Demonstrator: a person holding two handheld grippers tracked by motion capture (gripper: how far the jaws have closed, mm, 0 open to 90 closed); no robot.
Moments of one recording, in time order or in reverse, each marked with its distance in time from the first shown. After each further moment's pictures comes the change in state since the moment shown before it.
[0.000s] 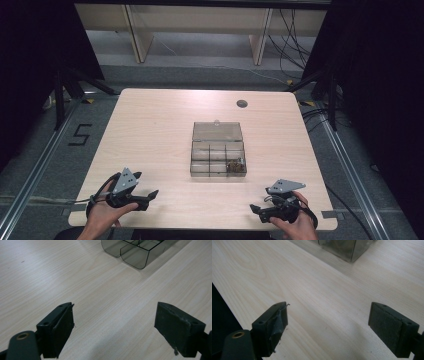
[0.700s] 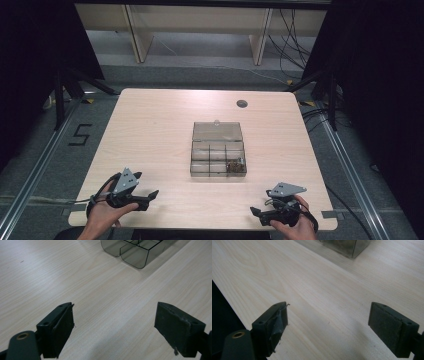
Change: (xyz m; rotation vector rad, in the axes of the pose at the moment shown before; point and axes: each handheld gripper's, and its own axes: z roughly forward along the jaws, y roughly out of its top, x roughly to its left) left arm -0.001 -0.001 0.001 0.007 0.012 -0.010; right arm 0.005 -0.007 -0.001 -0.004 -0.009 0.017
